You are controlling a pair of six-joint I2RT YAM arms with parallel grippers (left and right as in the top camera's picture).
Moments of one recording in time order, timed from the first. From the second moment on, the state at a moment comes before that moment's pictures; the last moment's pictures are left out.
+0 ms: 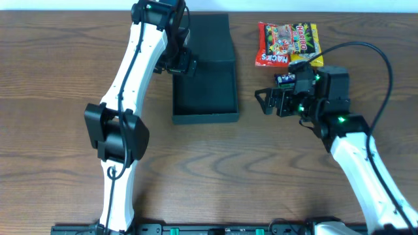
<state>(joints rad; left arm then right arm) -0.29 2.29 2.33 -1.54 0.10 -0.06 0.10 1.36 0.92 -0.34 -0.46 0.17</state>
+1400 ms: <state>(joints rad) -0.26 2.32 1.99 -1.40 0.09 -0.07 0.18 1.47 1.08 -0.33 -0.43 0.16</state>
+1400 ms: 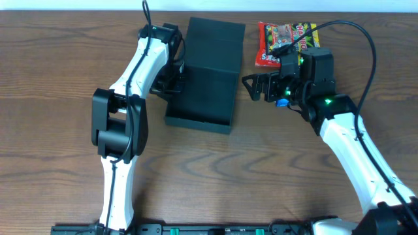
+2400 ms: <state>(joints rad) -0.30 2.30 1.92 -1.42 0.07 -0.36 0.16 1.47 1.08 -0.36 -0.42 0.16</state>
